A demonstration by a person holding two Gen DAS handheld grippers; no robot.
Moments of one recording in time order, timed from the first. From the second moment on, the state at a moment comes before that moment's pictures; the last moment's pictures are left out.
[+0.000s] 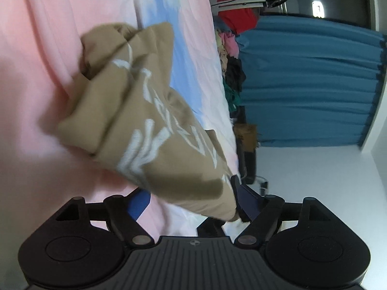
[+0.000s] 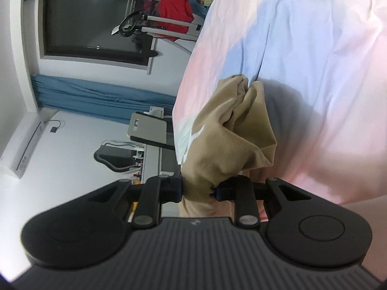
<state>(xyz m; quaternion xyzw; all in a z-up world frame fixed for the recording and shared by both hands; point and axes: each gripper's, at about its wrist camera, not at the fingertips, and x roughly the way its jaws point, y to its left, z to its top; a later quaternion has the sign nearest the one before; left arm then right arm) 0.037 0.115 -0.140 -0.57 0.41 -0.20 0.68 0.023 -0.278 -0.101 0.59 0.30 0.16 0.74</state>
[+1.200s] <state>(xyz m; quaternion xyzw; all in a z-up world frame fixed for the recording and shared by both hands) 0.138 -0.097 0.011 -0.40 0.46 -0.25 0.75 0.022 -0.471 0.017 0.58 0.22 0.02 0.79</state>
